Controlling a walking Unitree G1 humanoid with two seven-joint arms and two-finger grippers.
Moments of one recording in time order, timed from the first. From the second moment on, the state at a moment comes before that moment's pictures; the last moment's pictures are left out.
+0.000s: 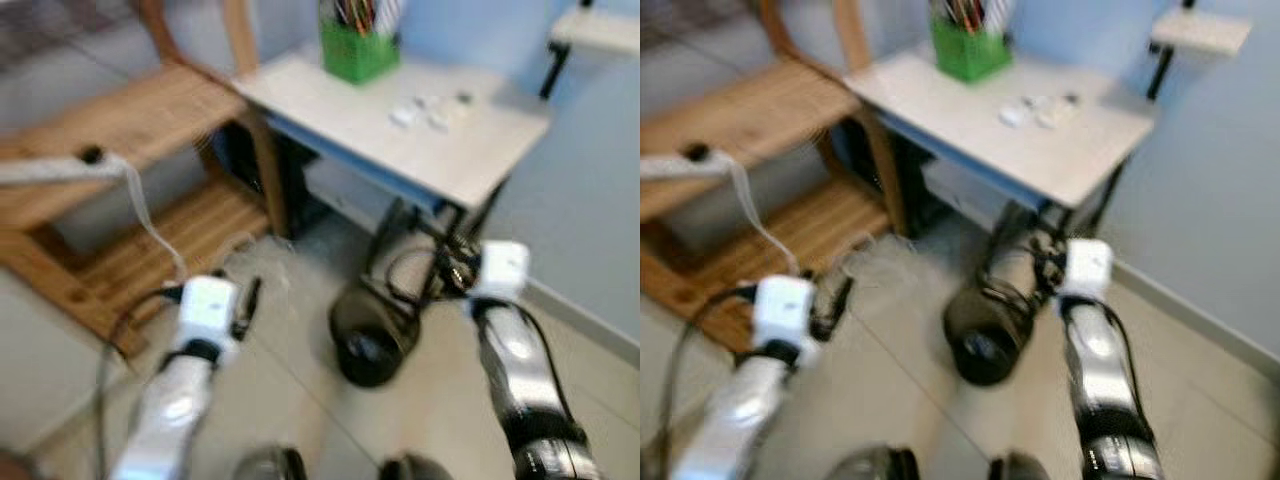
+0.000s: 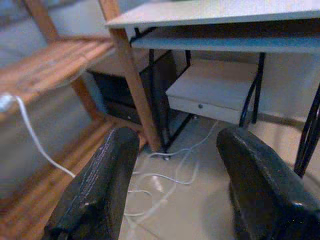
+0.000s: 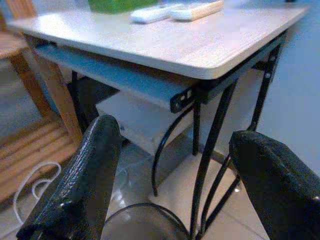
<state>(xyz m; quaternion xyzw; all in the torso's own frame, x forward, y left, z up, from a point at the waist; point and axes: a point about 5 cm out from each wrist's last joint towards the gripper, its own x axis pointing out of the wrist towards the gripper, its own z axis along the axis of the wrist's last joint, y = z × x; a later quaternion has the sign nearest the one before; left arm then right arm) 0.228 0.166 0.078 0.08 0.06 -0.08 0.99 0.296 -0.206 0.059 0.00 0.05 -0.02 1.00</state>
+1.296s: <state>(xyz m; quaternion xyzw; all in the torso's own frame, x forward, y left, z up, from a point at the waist) 0.249 0.155 0.085 0.04 -0.03 -0.05 1.00 0.285 -0.192 0.060 -0.04 0.03 0.03 1.00</state>
